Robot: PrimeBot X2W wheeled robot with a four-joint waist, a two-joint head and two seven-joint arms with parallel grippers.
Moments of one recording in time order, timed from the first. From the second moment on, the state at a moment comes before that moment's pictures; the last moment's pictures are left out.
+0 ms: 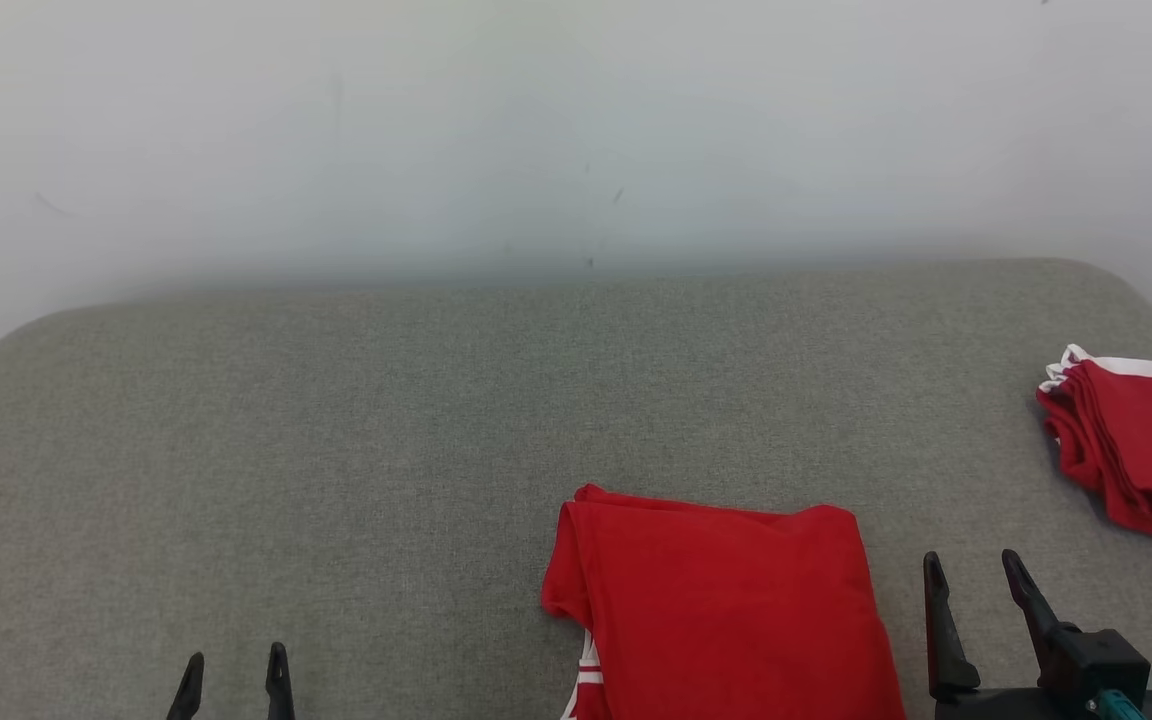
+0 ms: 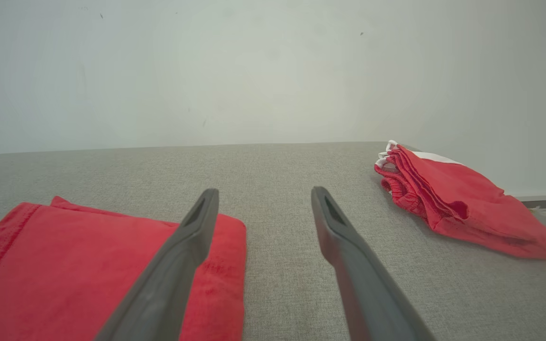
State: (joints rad) left arm 0.10 0.05 0.06 0.19 -0.16 -0.09 -0.26; right arm 0.02 -0.05 -0.18 0.19 -0.01 0.13 -0.19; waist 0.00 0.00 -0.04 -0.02
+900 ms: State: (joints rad) left arm 0.10 0.05 0.05 0.19 -0.17 -0.09 -0.26; right arm 0.02 -0.10 -0.09 0.05 0.07 0.13 0.33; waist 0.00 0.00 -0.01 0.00
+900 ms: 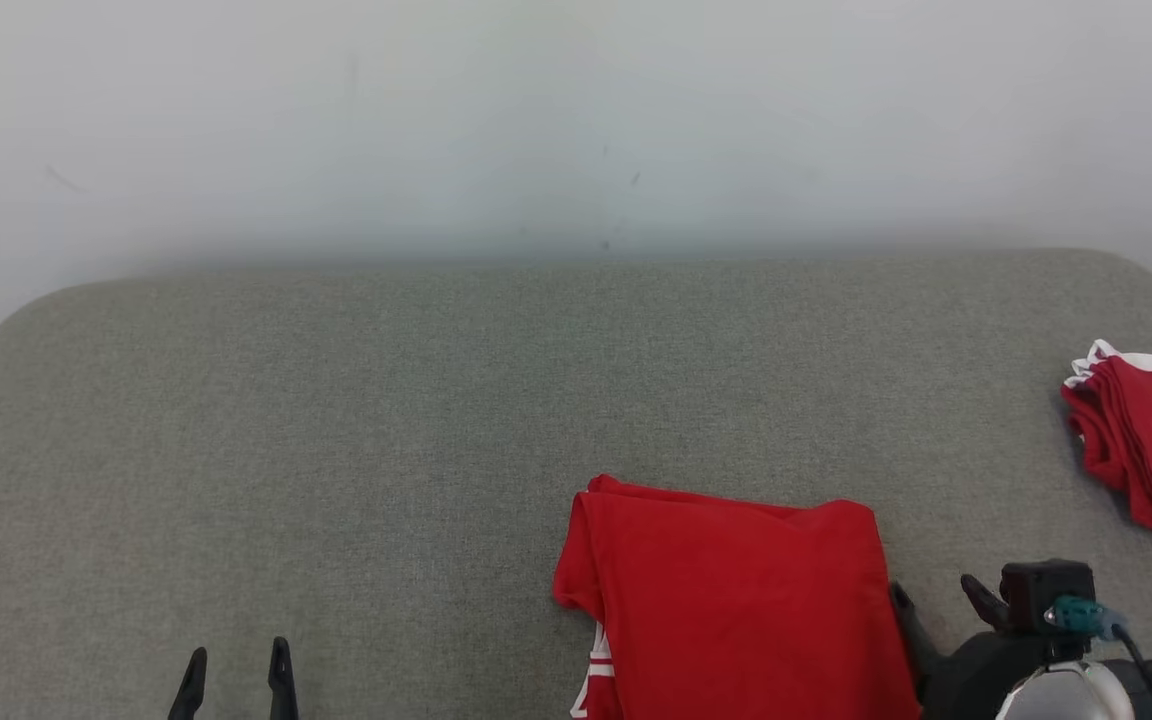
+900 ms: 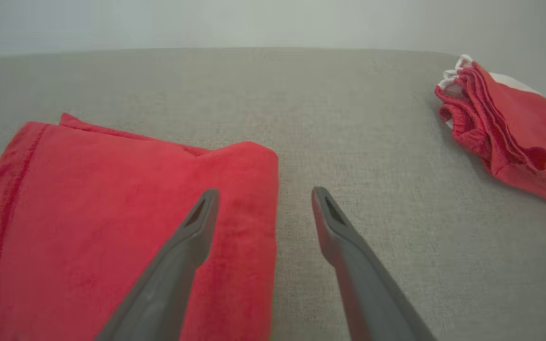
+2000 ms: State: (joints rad) left arm 0.03 0.05 0.01 0.16 -0.17 -0.09 -0.26; right arm -0.18 -0.22 -0.09 0.16 0.22 0.13 0.97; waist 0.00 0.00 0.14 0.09
